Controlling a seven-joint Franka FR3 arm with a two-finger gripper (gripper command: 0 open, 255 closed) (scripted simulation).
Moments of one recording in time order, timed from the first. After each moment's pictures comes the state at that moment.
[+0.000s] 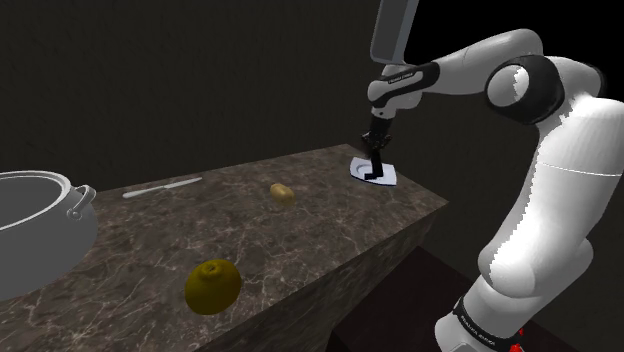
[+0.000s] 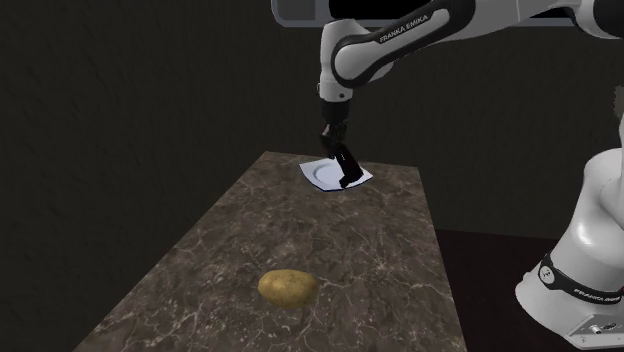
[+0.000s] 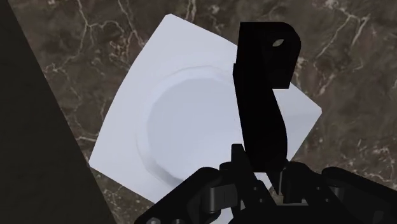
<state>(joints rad) -0.35 0.22 -0.10 -1.82 0.02 2.04 -0.03</state>
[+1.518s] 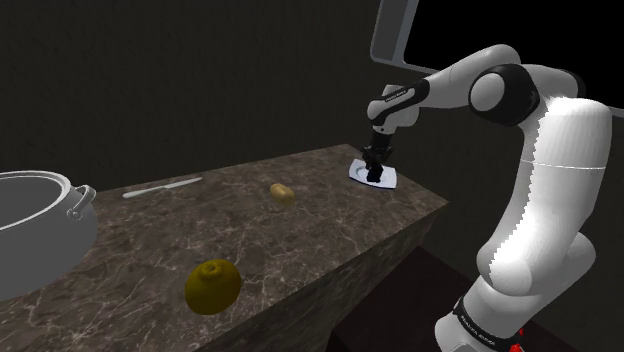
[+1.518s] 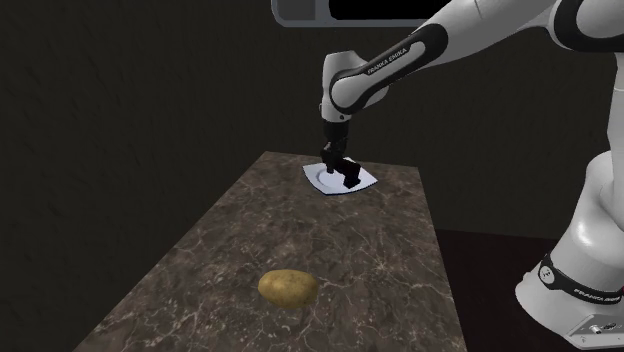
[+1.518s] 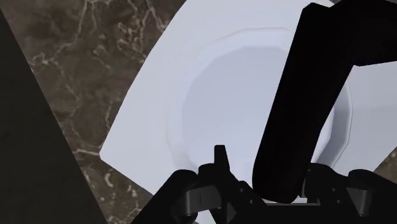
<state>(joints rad) -0.39 0.32 -0.11 -1.85 0.04 2.17 -0.10</state>
